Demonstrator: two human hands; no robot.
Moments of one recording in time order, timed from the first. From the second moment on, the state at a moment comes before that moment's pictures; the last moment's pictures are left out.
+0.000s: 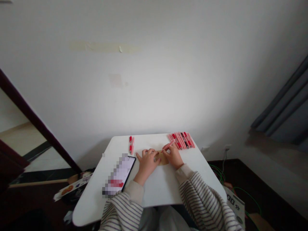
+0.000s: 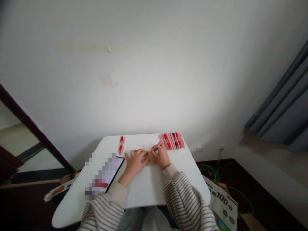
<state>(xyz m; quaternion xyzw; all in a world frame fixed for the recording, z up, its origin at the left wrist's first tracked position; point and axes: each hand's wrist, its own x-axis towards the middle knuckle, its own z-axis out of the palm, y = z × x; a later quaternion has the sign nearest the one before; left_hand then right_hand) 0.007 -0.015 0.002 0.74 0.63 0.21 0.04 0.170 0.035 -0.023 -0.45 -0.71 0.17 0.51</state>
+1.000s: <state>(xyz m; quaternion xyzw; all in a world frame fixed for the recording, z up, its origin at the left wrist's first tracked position) 0.005 0.001 -0.006 0.72 0.65 0.22 -0.02 0.174 0.040 -0.022 -0.43 -0.65 0.18 0.59</state>
